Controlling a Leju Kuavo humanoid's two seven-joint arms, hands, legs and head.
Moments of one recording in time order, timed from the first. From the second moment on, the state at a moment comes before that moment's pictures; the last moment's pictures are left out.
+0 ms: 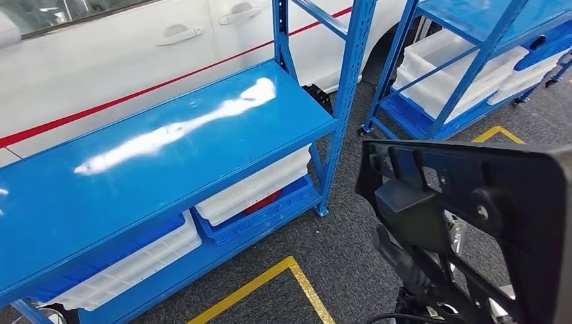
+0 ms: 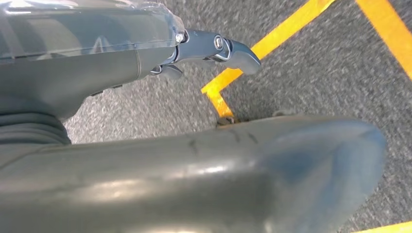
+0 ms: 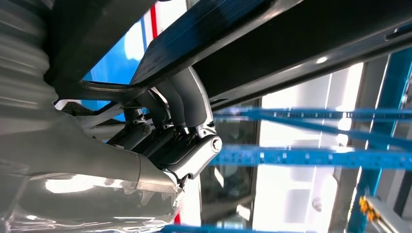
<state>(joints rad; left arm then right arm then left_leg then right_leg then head) -0.04 -0.12 0.85 -0.20 -0.68 0.00 -0.32 0.22 0.05 0.15 -2.06 0.01 -0.19 -0.64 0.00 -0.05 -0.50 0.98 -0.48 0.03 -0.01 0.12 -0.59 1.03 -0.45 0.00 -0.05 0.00</state>
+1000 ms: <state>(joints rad) -0.05 -0.17 0.94 -0.20 -0.65 0.16 -0.20 0.35 0.22 -0.38 -2.13 -0.07 -0.04 -0.69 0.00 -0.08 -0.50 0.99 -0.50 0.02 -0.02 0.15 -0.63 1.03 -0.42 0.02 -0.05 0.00</state>
